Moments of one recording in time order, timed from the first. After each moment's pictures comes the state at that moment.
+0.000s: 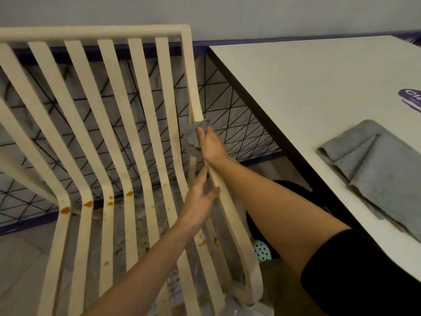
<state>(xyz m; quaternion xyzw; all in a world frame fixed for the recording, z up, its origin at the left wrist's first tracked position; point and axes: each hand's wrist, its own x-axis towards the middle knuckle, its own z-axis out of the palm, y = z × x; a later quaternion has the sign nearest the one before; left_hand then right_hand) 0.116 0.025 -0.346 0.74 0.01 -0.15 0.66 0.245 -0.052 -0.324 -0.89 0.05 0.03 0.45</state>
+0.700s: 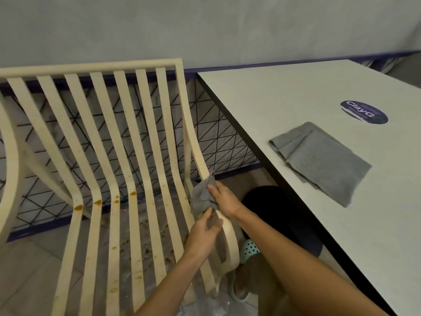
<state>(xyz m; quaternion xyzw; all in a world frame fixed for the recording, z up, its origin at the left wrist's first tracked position) -0.009 0.000 -0.338 0.74 0.06 -0.20 0.64 0.081 -0.113 -0.354 -0.84 0.00 0.12 0.53</state>
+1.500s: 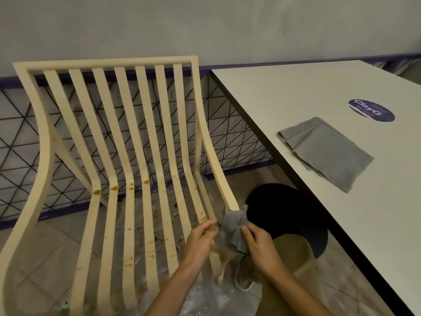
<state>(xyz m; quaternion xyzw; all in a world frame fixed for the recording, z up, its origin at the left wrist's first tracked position) -0.067 0.029 -0.338 0.69 0.15 -0.20 0.68 -0.084 -0.142 -0.363 -0.86 0.04 0.03 0.51</state>
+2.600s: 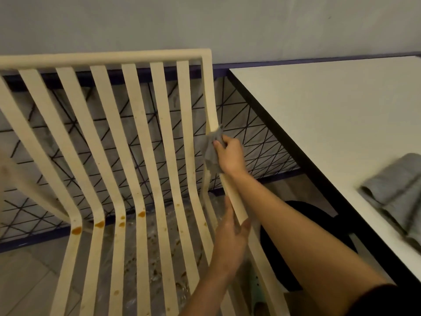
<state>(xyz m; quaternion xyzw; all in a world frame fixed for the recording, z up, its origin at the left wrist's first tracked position) 0.098 0.002 -0.332 0.73 0.03 -0.16 0.67 0.265 -0.045 -0.300 -0.82 0.05 -0.05 0.57</state>
